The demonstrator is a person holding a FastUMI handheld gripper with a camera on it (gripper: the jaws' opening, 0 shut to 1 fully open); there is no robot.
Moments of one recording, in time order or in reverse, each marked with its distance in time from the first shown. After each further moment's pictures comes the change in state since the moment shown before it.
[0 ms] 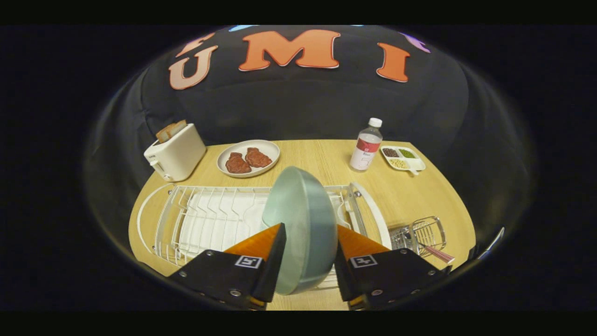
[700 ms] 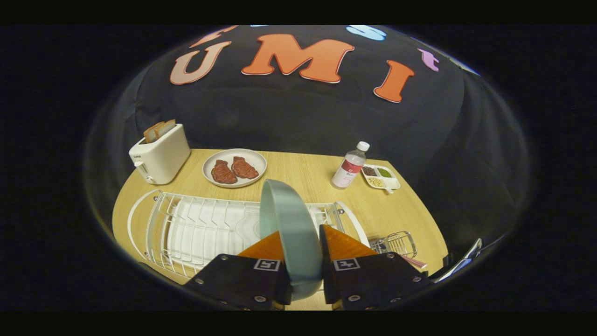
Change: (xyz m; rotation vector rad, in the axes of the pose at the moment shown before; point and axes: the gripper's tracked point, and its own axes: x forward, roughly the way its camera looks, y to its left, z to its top) arm -0.024 0.003 0.045 -0.115 -0.091 -0.184
